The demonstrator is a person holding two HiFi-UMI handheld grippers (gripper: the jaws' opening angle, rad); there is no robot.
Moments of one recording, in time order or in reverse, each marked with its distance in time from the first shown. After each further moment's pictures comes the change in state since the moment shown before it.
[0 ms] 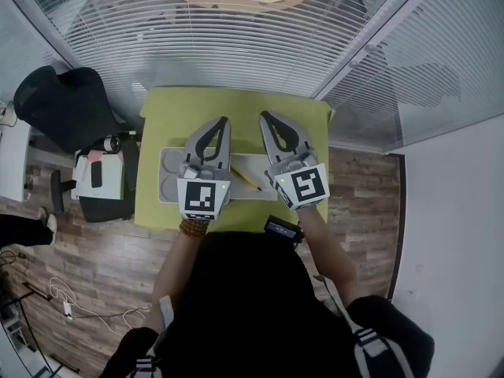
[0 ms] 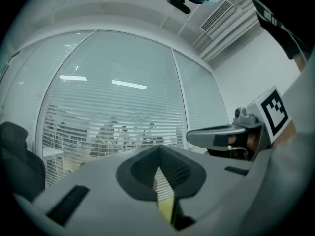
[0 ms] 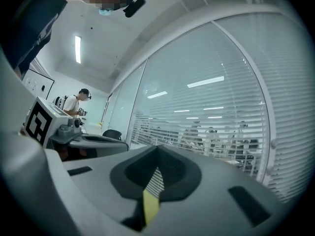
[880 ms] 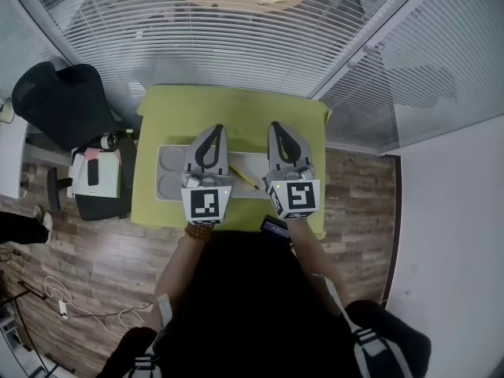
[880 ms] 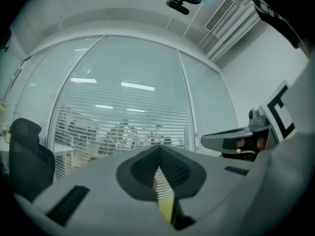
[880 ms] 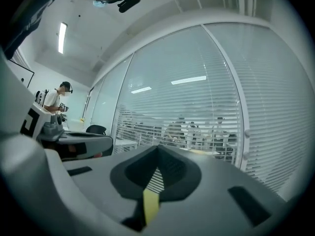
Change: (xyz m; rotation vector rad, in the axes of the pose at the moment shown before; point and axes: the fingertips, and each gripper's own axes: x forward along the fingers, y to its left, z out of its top) left arm -0.019 0.000 -0.013 -0.033 -0.027 0.116; right arm -0.031 -0.012 -0.028 0.057 0.065 -0.225
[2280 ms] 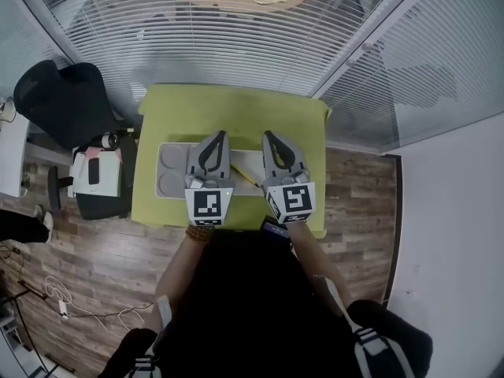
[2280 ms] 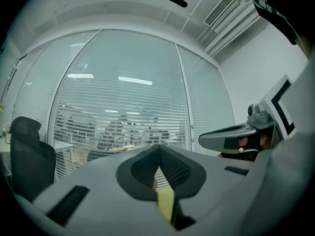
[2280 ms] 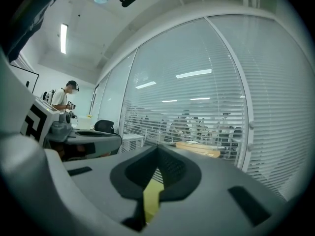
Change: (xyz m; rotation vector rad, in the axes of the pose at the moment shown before) left arm -0.013 -0.013 -0.029 0.015 0.086 -0.032; right arm -0.015 0.020 -0.028 0.000 0.067 0.070
